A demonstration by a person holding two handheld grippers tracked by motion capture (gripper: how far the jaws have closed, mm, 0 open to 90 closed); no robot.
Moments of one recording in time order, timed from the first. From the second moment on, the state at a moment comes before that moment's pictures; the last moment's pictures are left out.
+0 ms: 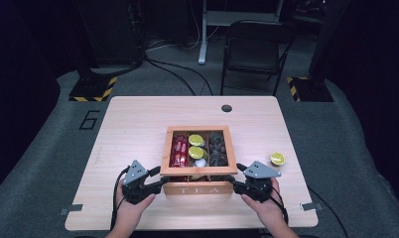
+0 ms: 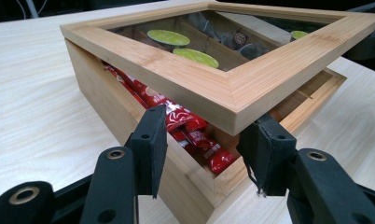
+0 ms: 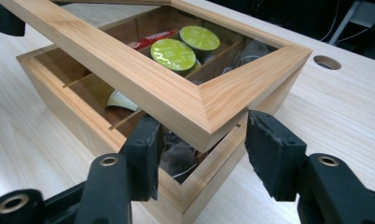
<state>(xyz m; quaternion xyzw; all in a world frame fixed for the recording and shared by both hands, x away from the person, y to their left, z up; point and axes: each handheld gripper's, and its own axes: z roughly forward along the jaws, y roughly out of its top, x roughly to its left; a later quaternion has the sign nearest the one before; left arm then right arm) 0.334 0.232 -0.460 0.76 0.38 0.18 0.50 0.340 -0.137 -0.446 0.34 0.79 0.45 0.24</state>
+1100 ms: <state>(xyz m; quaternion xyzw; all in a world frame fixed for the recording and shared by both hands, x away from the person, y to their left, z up) 0.330 0.231 -0.470 0.77 0.38 0.15 0.49 0.339 -0.130 -0.462 0.32 0.83 0.41 0.20</state>
